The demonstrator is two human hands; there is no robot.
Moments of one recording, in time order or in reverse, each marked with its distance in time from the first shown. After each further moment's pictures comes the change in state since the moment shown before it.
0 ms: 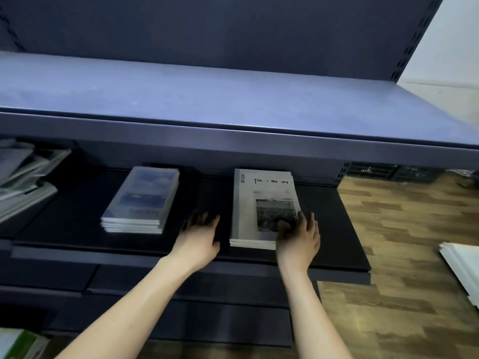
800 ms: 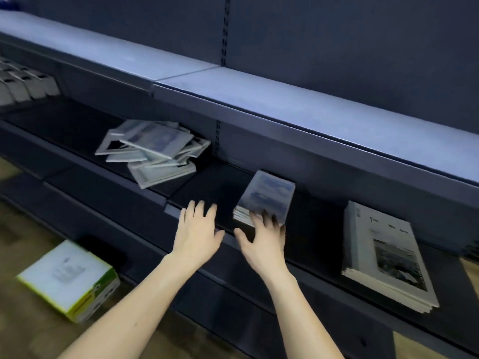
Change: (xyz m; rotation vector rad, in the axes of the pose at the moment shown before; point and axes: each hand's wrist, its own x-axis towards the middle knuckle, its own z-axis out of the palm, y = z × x) left_hand -0.141 -0.235 -0.037 -0.049 0.425 -0.383; right_hand -0.200 -0.237 0.097 -0.146 -0.565 -0.715
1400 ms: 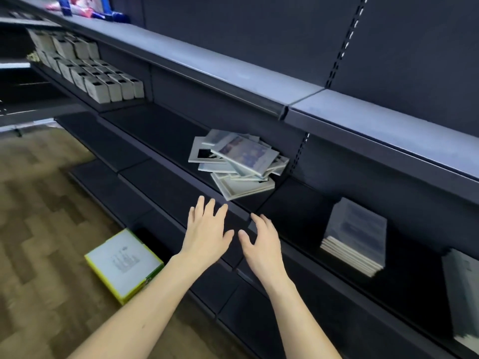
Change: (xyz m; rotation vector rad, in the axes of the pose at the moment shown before) left_hand -0.001 -0.204 -0.051 -0.094 0.031 -0.145; right_hand 0.024 -0.202 0.103 0.329 -0.126 -0.100
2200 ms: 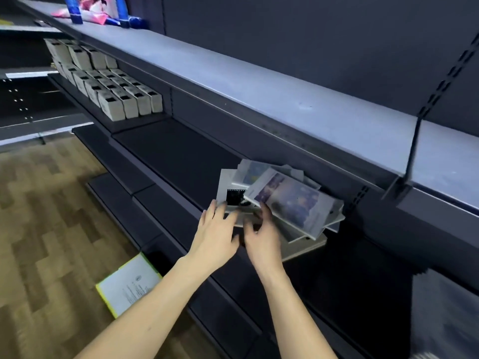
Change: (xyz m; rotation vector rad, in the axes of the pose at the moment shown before) left_hand 0.204 -0.105 -0.005 -0.016 0.047 0.077; right_hand 0.228 -0.076 0.091 0.340 0.057 0.064
